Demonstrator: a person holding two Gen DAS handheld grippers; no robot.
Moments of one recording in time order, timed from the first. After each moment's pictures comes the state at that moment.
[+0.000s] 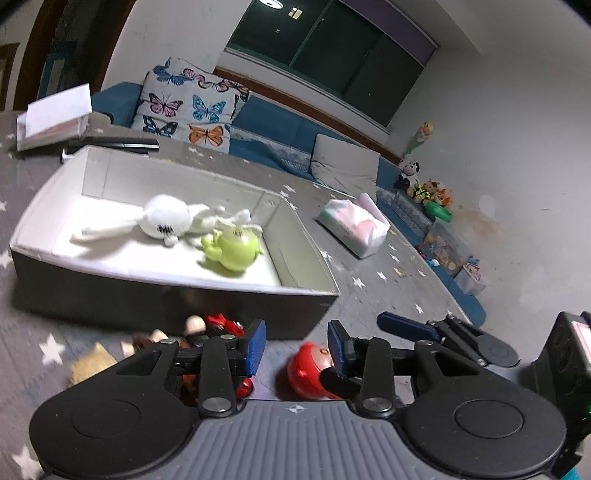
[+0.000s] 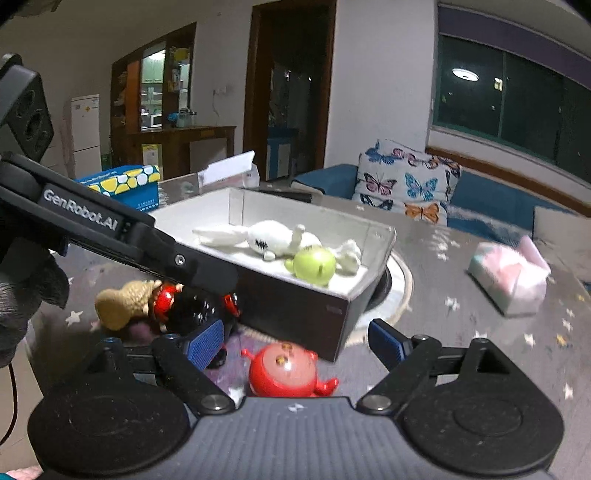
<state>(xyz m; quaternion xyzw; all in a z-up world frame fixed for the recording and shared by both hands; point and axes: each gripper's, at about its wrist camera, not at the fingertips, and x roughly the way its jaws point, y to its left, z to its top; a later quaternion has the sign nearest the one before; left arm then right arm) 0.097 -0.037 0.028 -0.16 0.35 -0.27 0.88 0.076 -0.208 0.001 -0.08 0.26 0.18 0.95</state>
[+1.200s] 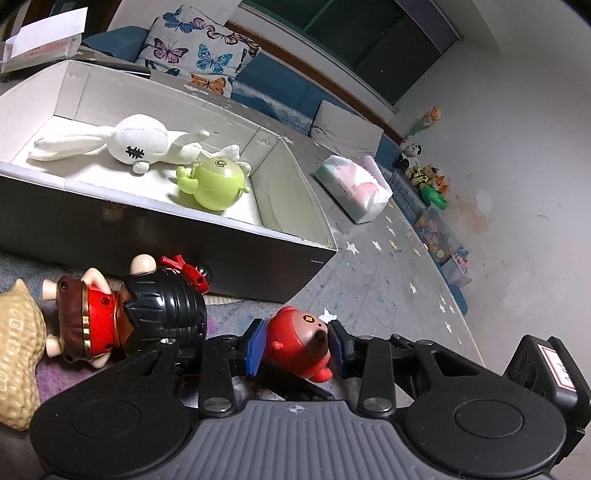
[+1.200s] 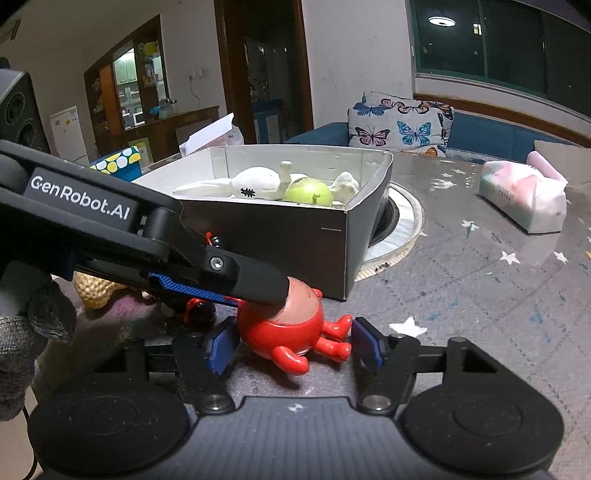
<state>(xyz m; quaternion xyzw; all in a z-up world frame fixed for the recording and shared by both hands) 0.116 -0.064 -0.011 -0.20 0.41 -0.28 0.85 0.096 -0.214 -0.049 -0.01 0.32 0.17 0.93</state>
